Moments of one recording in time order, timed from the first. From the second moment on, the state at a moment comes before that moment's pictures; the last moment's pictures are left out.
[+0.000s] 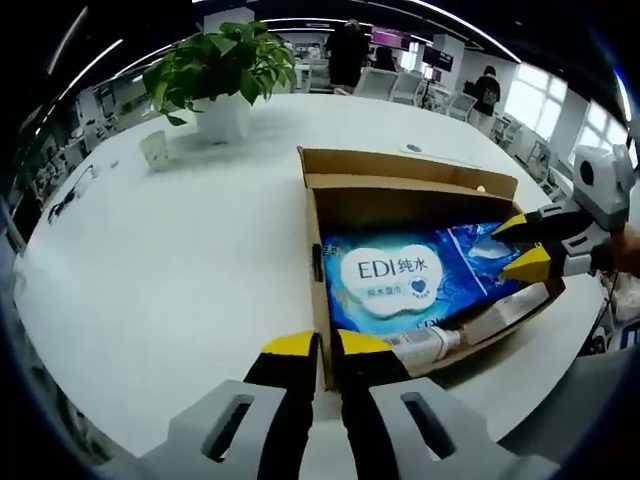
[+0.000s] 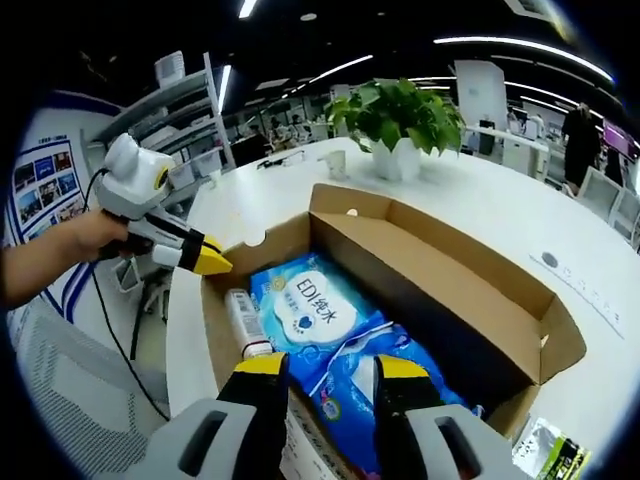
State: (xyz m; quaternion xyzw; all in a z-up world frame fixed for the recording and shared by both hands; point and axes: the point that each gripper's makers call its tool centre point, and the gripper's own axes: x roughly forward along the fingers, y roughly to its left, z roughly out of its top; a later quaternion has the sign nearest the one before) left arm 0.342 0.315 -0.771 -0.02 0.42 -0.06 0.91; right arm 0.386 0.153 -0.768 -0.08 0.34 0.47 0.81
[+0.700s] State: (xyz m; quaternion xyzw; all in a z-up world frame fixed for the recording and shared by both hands) left arm 0.342 0.316 -0.771 -0.05 0.42 -0.05 0.90; right arm 0.395 0.178 -0.798 -0.09 0.38 0.47 0.79
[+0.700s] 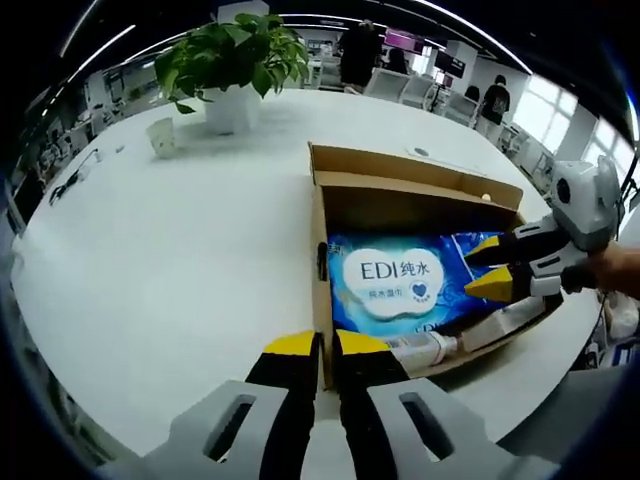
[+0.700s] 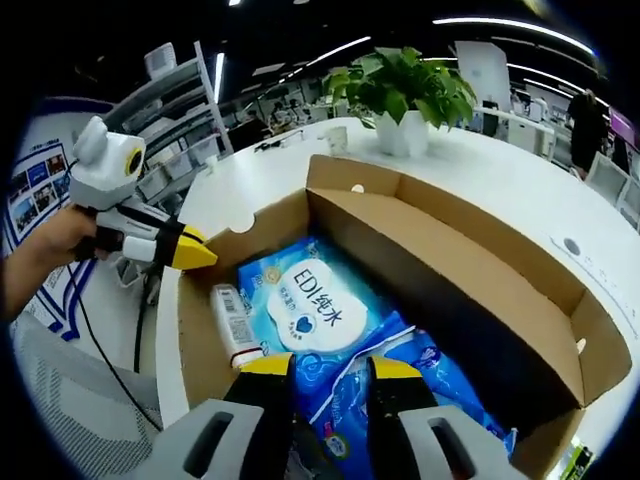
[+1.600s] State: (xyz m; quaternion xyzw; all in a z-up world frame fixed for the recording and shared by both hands) left arm 0.342 0.314 -0.772 -0.04 0.43 -0.06 0.90; right arm 0.403 0.178 -0.803 -0.04 0.42 0.44 0.79
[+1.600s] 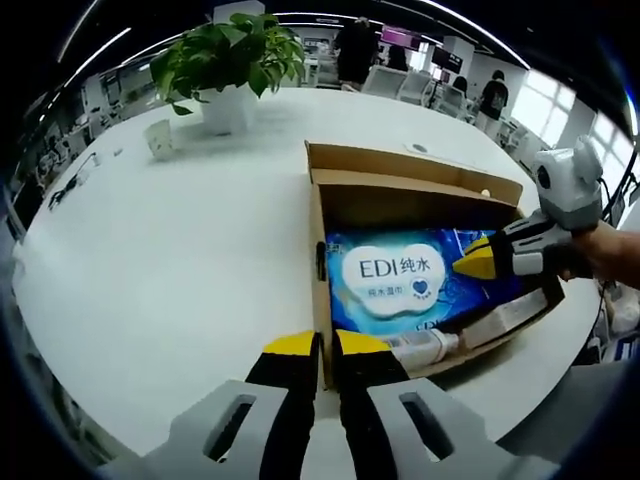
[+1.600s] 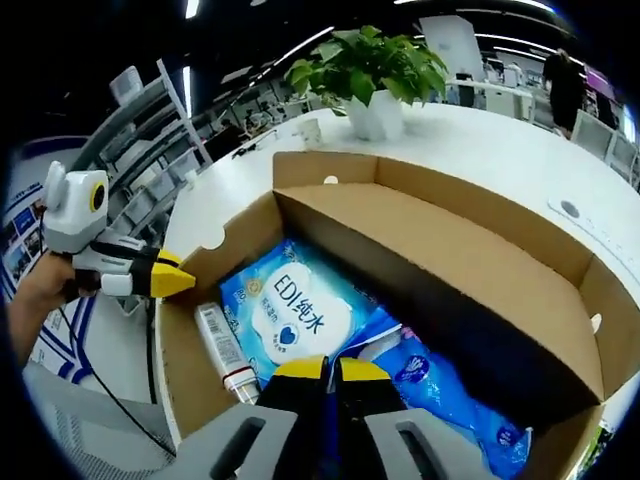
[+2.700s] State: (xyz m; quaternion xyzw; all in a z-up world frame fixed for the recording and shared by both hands) left arm 0.343 0.316 -0.772 -0.04 0.43 -0.05 0.90; right arm 0.406 0.157 -0.760 -0.05 0.37 0.45 0.81
